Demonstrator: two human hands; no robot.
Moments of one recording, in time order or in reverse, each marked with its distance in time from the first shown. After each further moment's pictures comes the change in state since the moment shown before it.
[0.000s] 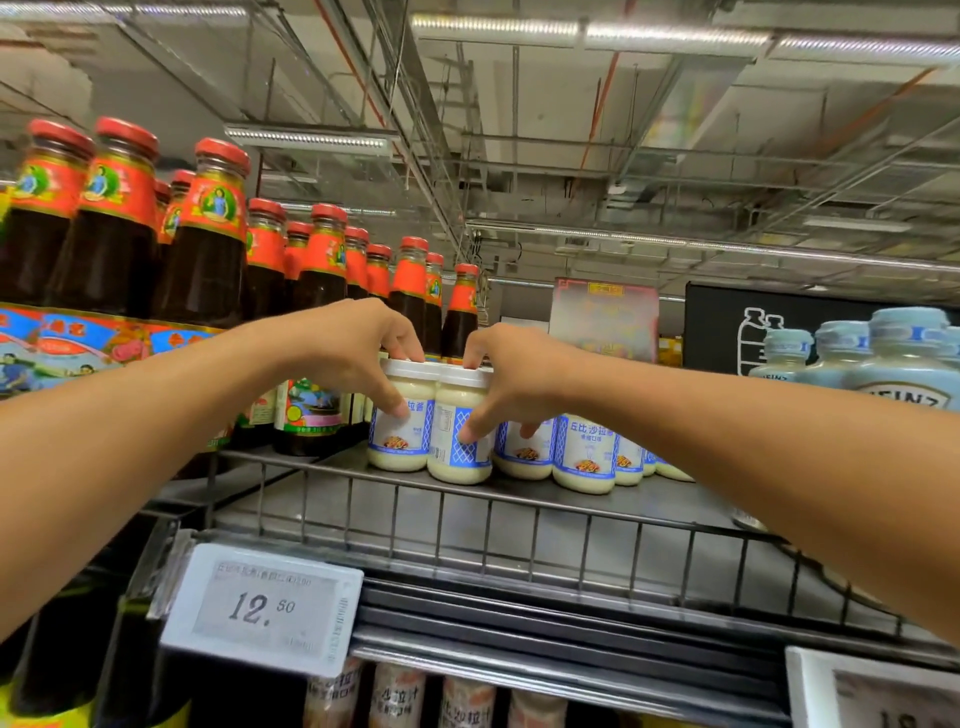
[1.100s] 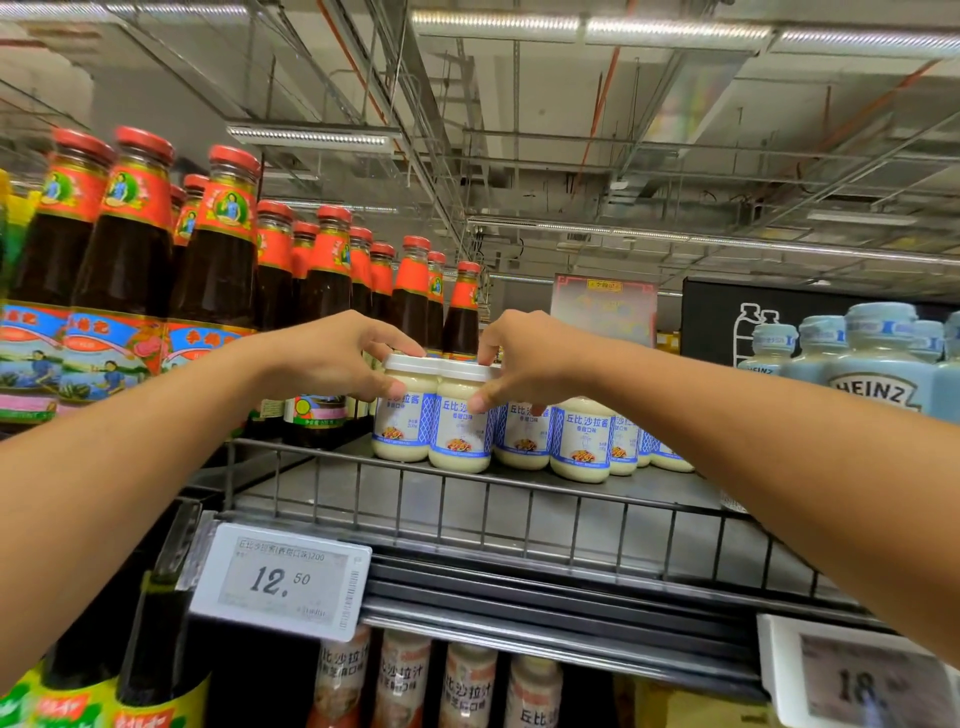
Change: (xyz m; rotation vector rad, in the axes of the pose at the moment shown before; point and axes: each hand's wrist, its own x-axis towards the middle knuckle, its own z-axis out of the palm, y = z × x) left_hand -0.007 -0.026 0.016 -0.443 -0.023 0.037; right_hand -0.003 0.007 -0.012 -0.186 0.063 -0.048
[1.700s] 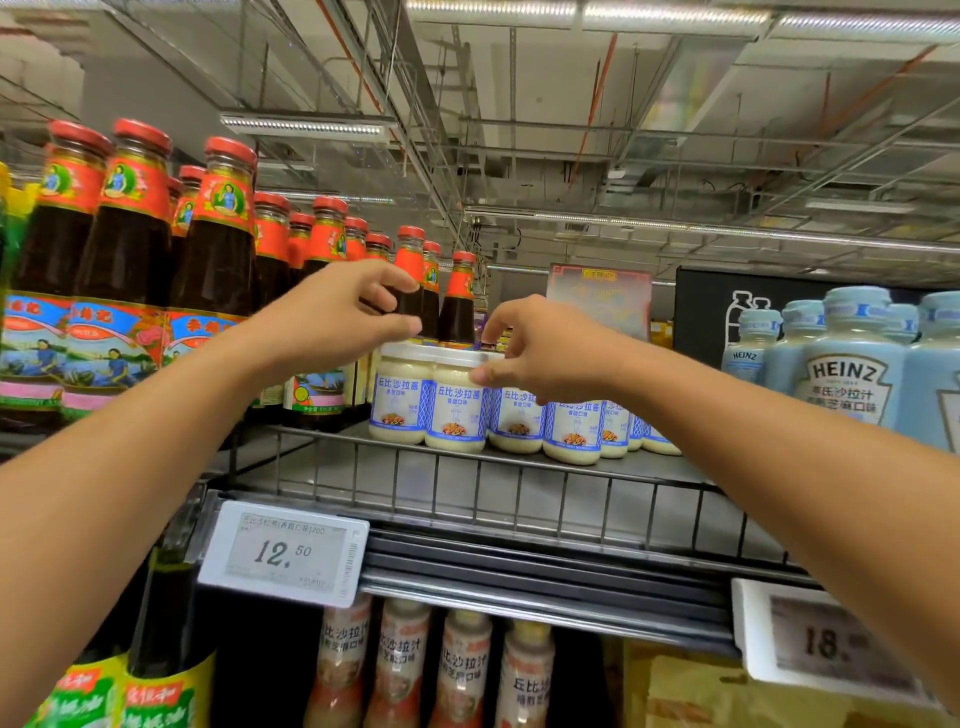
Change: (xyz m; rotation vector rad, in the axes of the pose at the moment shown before) left_hand -0.033 0.045 0.006 0.060 0.367 0.065; right_hand -0.037 0.001 -0.003 0.138 0.148 -0.023
